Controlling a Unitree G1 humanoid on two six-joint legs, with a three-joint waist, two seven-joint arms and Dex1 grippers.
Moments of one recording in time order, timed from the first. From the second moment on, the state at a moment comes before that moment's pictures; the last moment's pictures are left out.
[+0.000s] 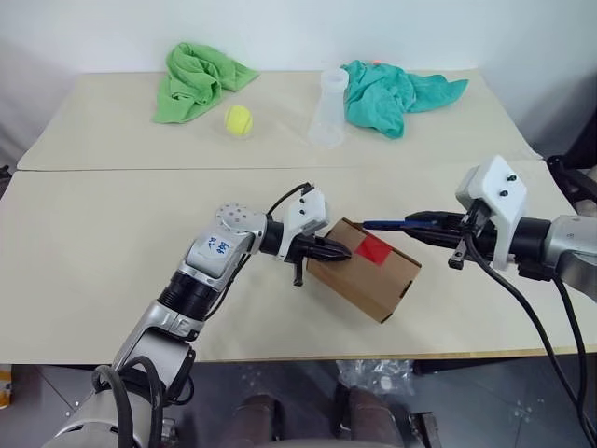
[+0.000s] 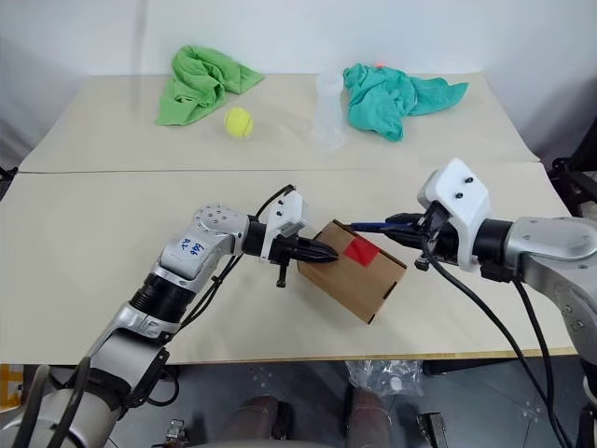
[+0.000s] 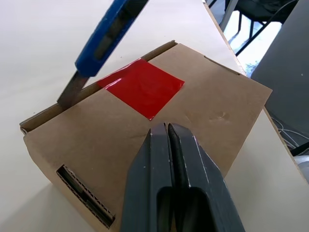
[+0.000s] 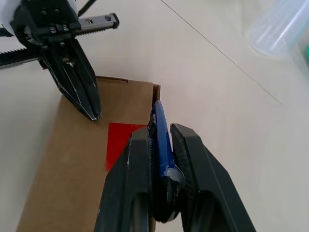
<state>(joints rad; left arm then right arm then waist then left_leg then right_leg) -0.83 0.33 -0.33 0.22 -0.22 0.45 -1.09 -0.41 -1.00 -0.20 -0.55 0.70 0.96 0.73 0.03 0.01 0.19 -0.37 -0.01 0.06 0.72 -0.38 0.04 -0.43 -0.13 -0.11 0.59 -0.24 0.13</state>
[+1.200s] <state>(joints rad) -0.84 0.33 -0.33 0.23 -0.22 0.45 -1.07 -0.42 -1.13 -0.16 -0.50 0.69 1.00 0.85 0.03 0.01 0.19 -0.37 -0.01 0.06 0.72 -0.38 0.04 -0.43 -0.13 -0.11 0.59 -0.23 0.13</state>
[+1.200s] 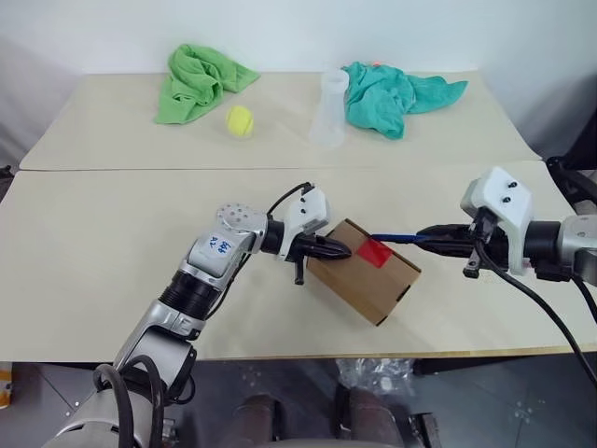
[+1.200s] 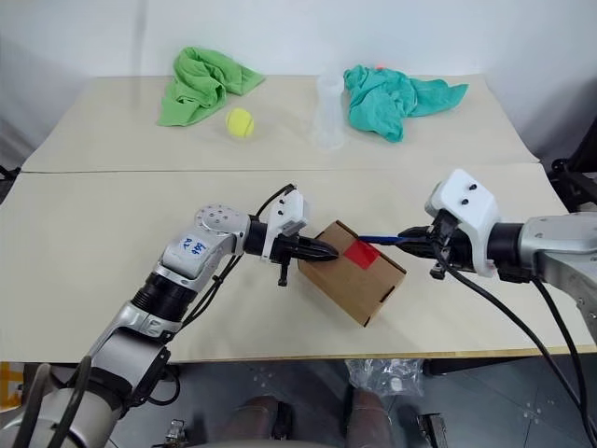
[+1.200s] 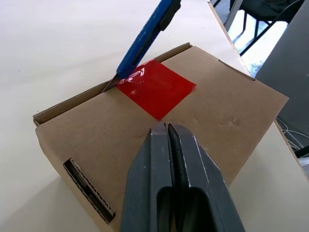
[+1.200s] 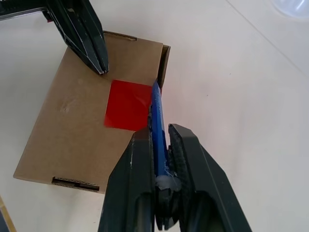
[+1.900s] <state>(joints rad) -0.82 0.32 -0.33 0.21 -0.22 0.45 -1.04 -0.56 -1.21 -0.07 -0.47 0.72 1.18 0.90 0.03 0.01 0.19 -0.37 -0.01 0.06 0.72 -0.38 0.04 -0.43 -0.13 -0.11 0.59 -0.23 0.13</state>
